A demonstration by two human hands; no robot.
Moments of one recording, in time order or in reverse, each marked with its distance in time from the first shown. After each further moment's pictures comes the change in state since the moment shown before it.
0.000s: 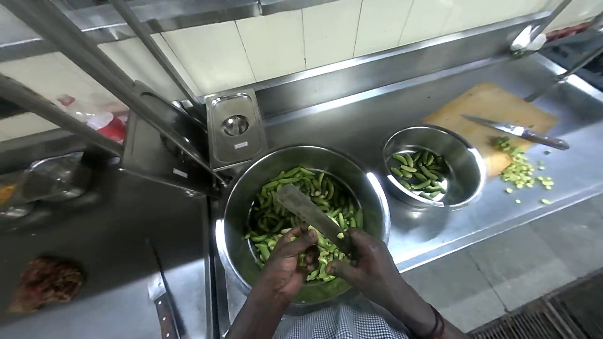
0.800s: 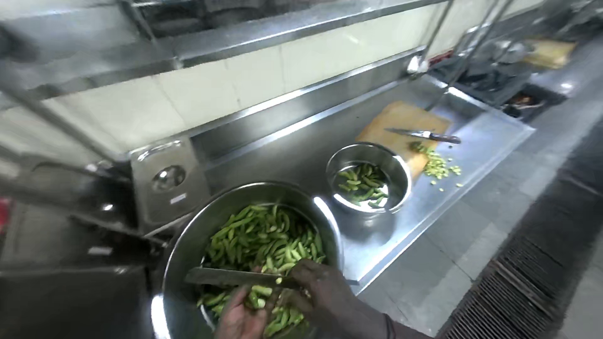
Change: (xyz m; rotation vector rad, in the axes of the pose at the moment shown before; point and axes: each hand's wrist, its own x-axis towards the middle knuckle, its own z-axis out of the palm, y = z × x) left_hand 0.024 -0.018 -0.008 -0.186 0.258 0.032; right_hand 0.006 -0.013 -0.013 -0.159 -0.087 -0.043
